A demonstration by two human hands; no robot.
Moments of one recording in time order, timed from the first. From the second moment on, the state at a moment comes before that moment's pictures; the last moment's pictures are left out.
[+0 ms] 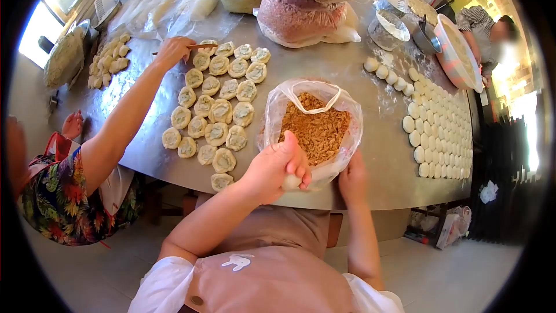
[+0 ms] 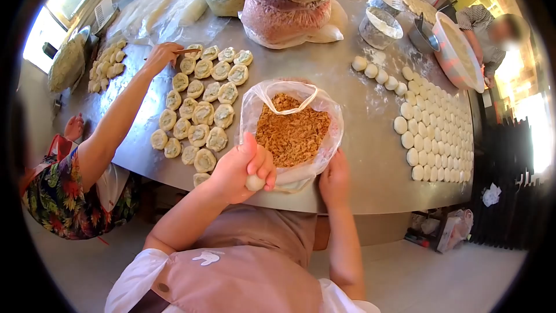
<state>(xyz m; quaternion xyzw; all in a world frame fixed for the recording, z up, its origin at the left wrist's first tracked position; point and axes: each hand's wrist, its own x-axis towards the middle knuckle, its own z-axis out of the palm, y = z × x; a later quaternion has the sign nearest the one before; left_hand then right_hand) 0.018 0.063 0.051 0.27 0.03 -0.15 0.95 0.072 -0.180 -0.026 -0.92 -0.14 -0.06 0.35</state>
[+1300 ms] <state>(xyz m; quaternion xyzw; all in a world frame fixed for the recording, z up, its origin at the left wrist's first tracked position) 0.033 0.071 0.070 0.44 -0.05 0.09 0.89 0.051 -0.047 0.087 -0.69 -0.23 0.13 0.68</state>
